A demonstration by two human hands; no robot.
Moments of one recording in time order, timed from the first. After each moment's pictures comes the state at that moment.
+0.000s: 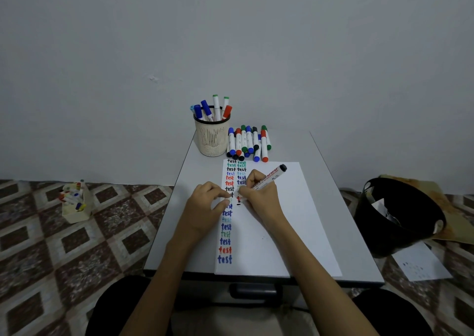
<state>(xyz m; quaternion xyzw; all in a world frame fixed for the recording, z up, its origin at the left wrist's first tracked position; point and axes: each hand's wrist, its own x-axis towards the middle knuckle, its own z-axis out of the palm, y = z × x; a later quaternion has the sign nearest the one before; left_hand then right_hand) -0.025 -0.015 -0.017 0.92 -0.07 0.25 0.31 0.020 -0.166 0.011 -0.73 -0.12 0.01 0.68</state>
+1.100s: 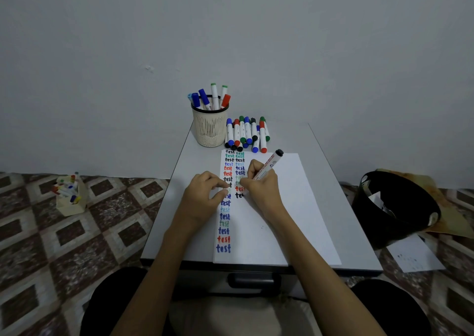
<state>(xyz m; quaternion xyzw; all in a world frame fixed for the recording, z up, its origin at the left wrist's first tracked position) -0.025 -0.015 -0.017 0.91 -0.05 0.24 0.34 0.017 -0.168 0.010 -0.74 -0.13 0.00 0.66</state>
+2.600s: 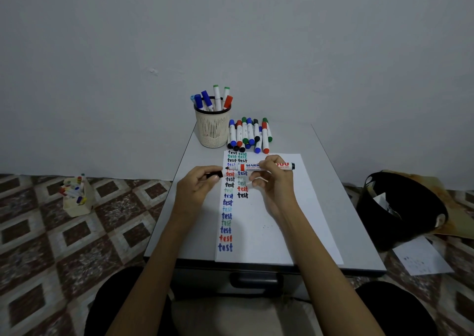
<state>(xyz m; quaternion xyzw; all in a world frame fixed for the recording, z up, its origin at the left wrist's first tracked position) -0.037 -0.009 -0.001 0.79 -0.05 0.27 0.54 0.018 -0.185 0.029 -0.48 -0.05 0.07 0.87</state>
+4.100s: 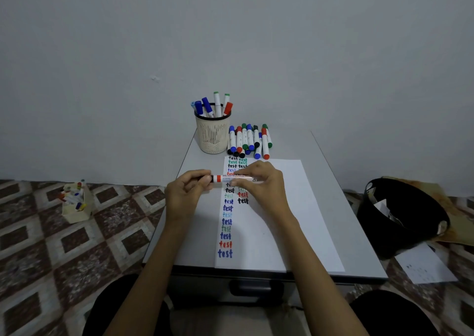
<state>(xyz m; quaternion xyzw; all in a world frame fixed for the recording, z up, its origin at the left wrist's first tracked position) -0.037 -0.009 0.003 0.70 0.03 0.32 0.64 0.032 -0.176 0.008 -0.78 -0.26 -0.15 0.55</state>
